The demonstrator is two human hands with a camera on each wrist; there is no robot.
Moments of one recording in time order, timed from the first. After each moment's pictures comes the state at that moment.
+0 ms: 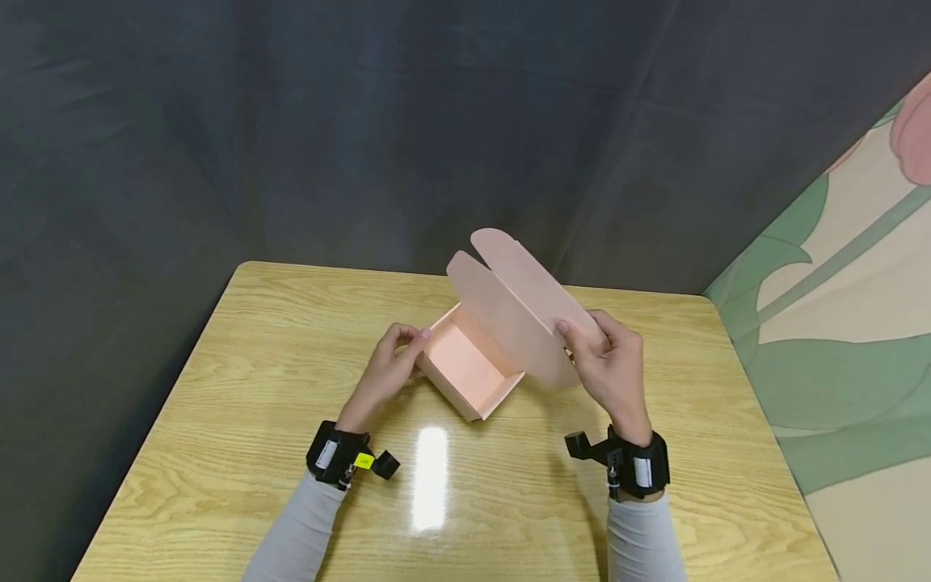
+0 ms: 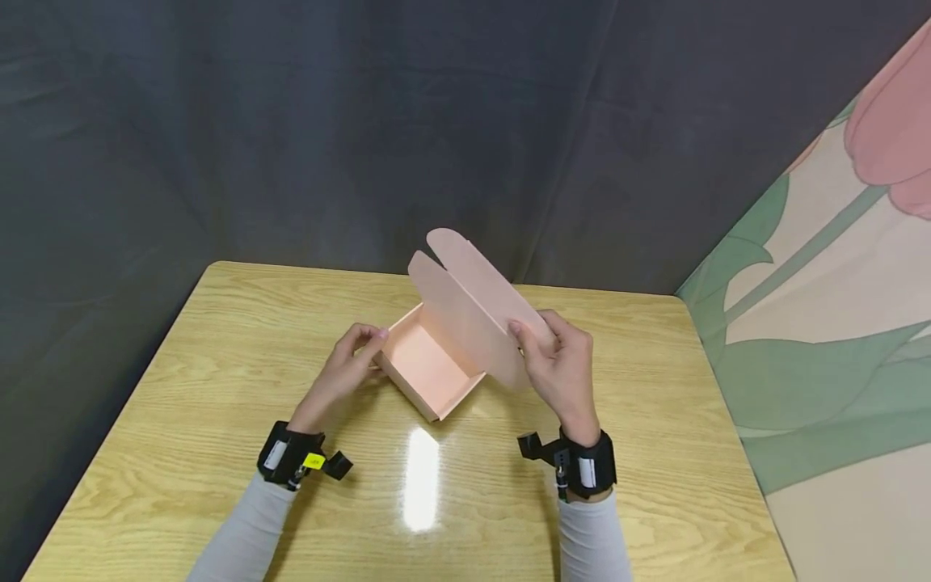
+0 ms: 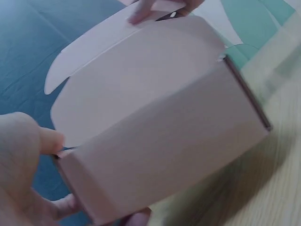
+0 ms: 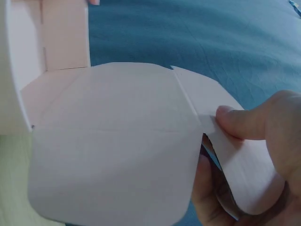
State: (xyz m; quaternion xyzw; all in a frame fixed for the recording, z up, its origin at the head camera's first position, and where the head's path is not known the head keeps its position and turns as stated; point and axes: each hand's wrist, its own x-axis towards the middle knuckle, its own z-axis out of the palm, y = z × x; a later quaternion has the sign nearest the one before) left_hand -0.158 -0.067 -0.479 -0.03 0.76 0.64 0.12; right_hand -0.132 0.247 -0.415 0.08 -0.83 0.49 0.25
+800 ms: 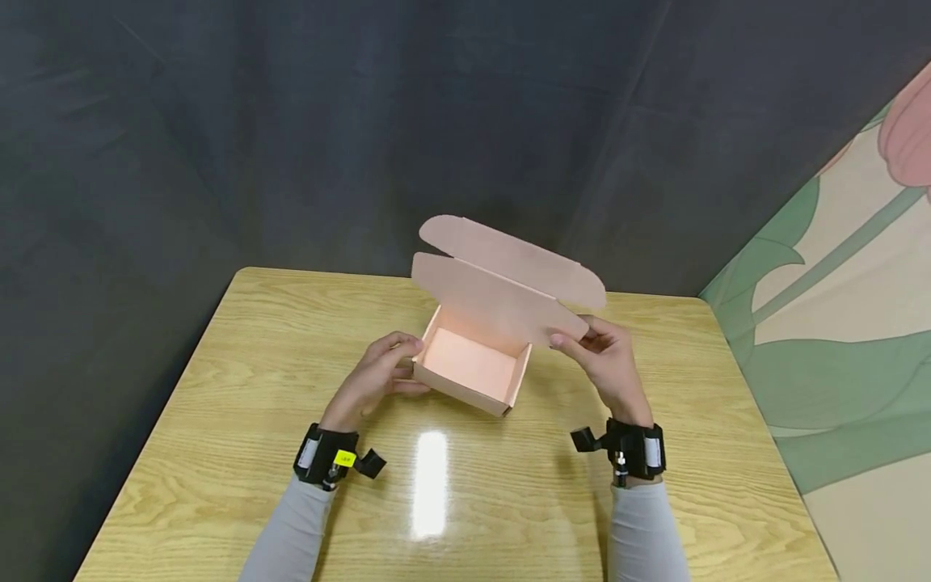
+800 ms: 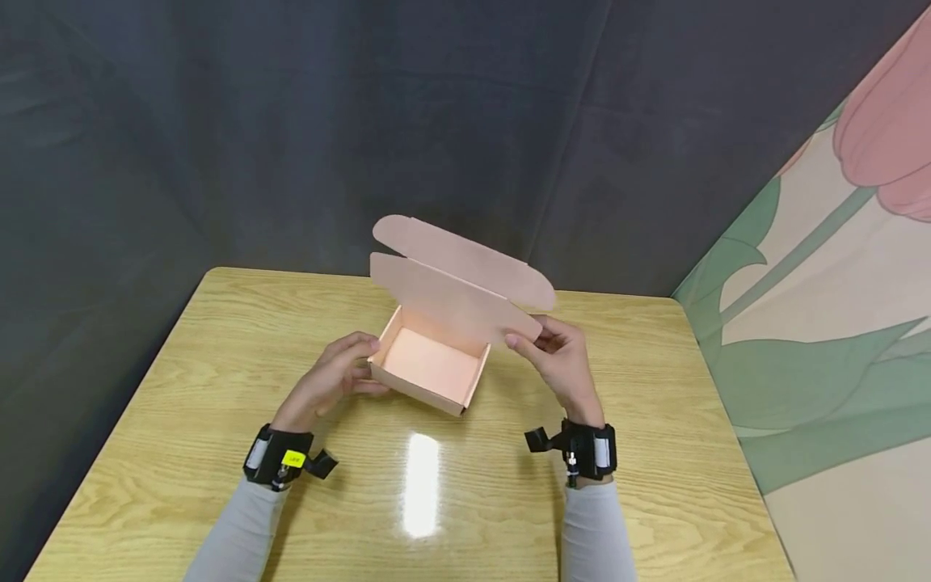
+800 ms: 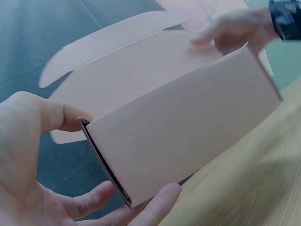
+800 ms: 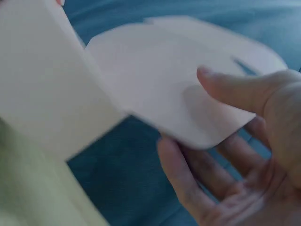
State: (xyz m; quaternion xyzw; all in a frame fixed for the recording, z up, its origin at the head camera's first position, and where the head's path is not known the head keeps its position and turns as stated) left_hand -0.160 -0.091 -0.475 0.01 0.64 0.73 0.23; right_hand -0.156 0.267 -0.449 0.12 -0.69 0.72 0.06
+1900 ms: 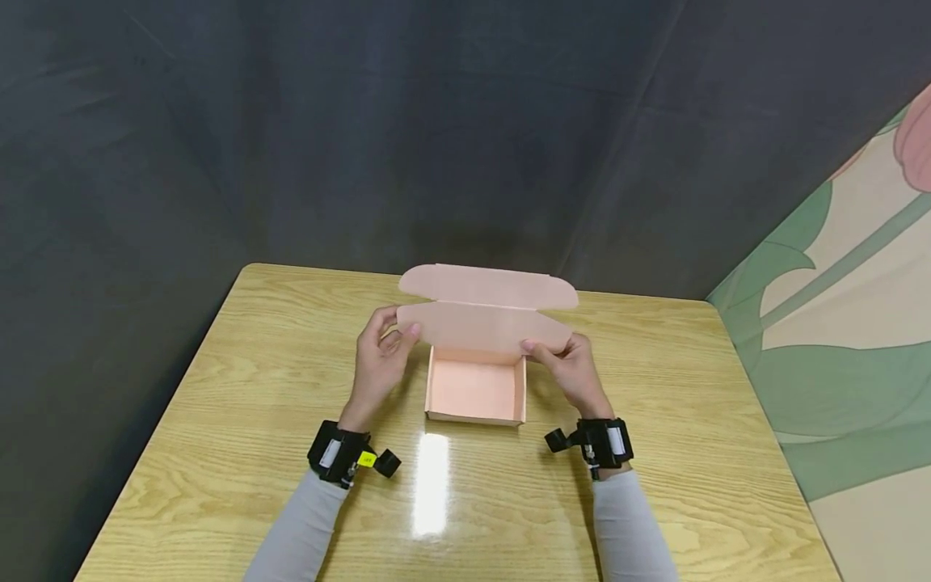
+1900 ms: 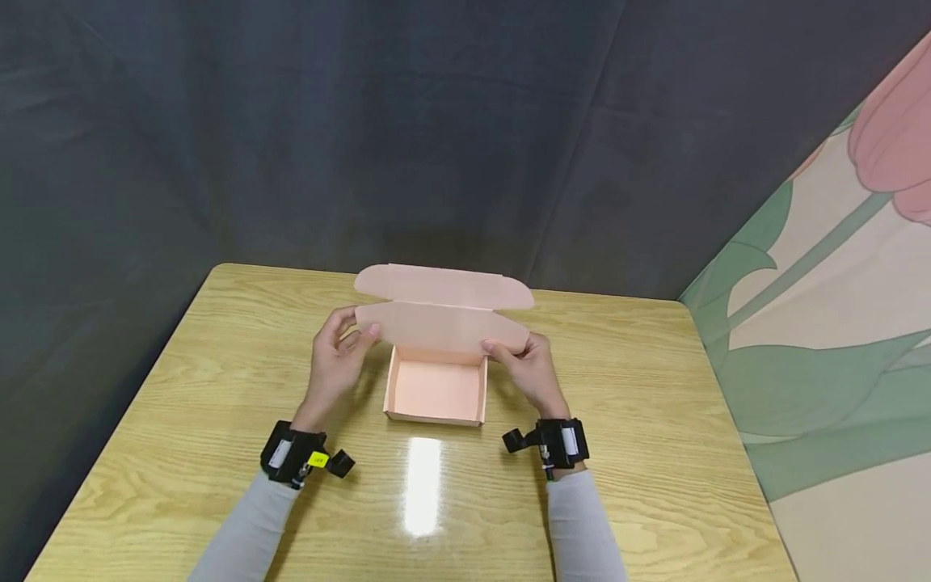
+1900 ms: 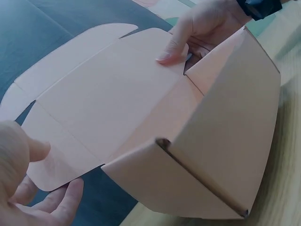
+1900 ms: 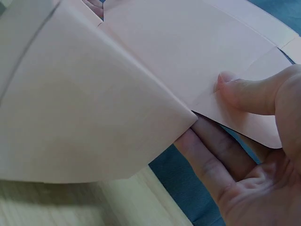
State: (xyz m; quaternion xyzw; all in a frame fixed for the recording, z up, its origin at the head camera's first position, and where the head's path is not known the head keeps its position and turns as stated) left_hand -0.167 -0.074 -0.487 0.08 0.67 0.73 -0.10; right_hand -0.174 0.240 -0.498 0.11 -0.70 0.71 0.02
